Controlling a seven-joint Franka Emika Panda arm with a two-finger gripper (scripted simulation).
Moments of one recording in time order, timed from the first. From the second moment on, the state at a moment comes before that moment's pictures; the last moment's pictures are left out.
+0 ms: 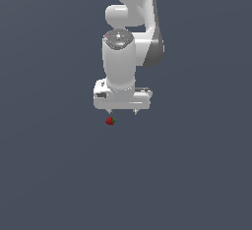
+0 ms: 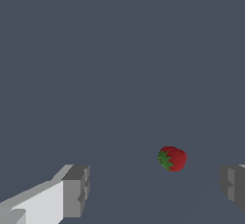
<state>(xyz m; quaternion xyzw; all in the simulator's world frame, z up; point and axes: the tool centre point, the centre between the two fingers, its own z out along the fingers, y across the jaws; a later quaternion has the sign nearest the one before) 0.008 -0.013 0.187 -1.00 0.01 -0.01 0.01</state>
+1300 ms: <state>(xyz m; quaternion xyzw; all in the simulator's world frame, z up) 0.001 -0.040 0.186 -1.00 -0.03 -0.01 0.00</state>
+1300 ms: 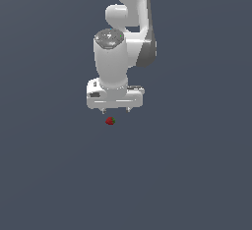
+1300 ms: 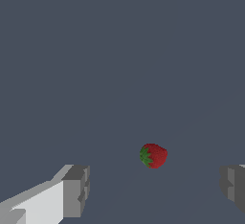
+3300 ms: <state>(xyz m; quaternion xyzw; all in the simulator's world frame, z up) -0.044 -0.079 0.083 -0.87 -0.49 0.00 0.00</state>
